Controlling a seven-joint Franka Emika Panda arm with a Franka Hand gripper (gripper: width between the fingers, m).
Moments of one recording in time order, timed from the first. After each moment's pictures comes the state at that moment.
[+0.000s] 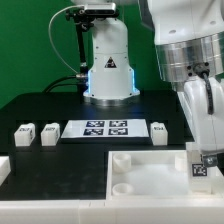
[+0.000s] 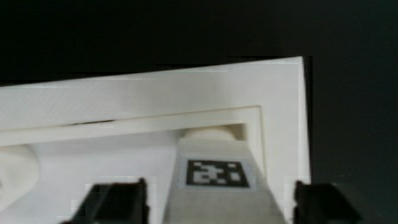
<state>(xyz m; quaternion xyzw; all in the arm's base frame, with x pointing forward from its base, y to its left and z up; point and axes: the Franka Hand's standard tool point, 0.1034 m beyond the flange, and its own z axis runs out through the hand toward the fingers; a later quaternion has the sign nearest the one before) 0.638 0.122 0.081 -0.68 0.73 0.05 0.08</state>
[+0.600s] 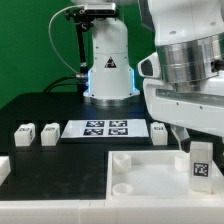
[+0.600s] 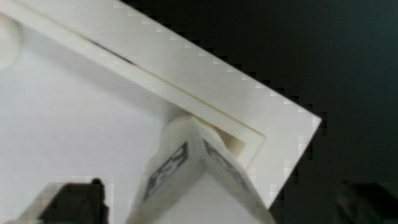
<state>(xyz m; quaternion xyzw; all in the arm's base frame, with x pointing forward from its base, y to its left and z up) 0.637 0.122 0.080 -0.90 0.43 0.01 0.09</state>
